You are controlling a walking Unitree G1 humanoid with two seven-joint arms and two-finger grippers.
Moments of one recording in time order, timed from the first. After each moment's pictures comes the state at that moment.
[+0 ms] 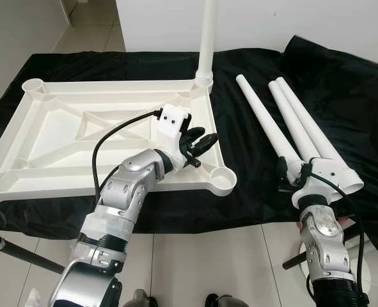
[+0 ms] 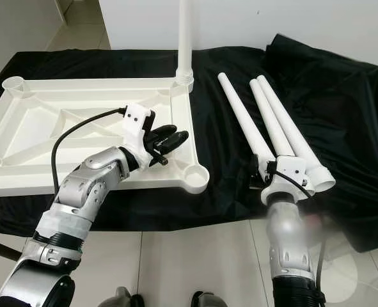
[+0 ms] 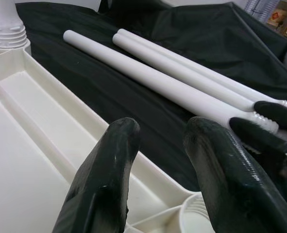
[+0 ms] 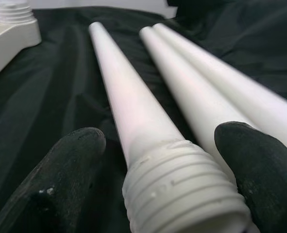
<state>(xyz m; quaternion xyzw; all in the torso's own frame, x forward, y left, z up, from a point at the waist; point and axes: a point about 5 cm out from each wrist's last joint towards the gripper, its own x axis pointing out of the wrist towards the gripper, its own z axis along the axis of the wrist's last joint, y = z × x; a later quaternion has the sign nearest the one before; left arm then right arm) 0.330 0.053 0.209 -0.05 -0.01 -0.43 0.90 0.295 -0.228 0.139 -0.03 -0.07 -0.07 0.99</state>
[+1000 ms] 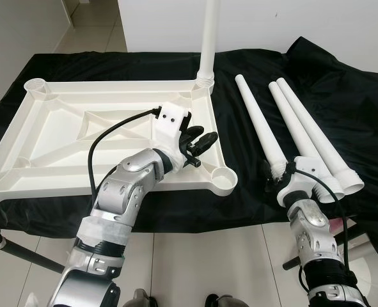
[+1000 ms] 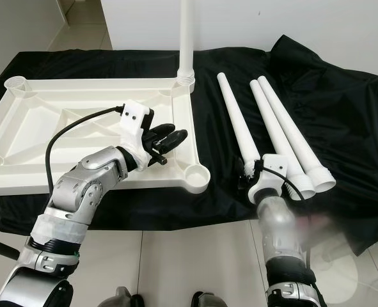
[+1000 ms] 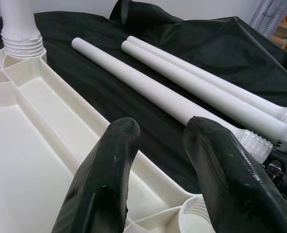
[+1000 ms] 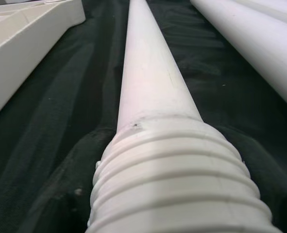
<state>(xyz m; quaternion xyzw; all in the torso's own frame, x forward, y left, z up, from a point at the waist) 0.321 0.056 0.218 -0.05 -0.02 -0.41 0.91 0.318 -0.213 0.117 0.02 -0.03 0.02 1.00</state>
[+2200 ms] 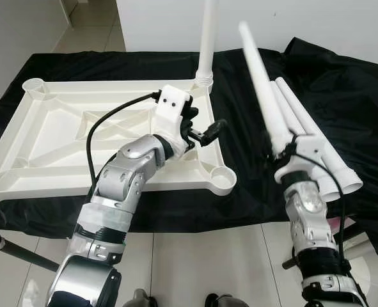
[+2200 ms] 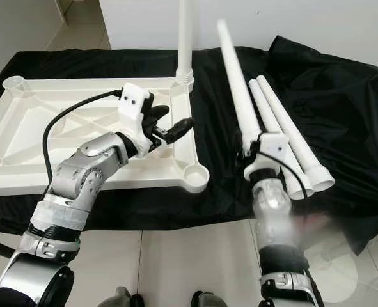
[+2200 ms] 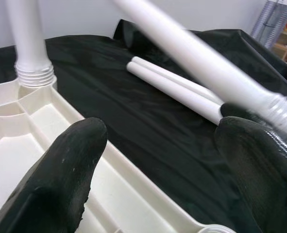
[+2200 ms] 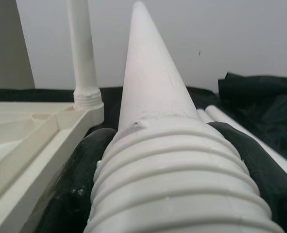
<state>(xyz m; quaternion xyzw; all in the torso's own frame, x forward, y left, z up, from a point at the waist) 0.336 0.056 0.239 -0.04 -0.05 -0.41 0.91 0.325 -0.197 0.182 -0.02 -0.20 0.01 0.98</state>
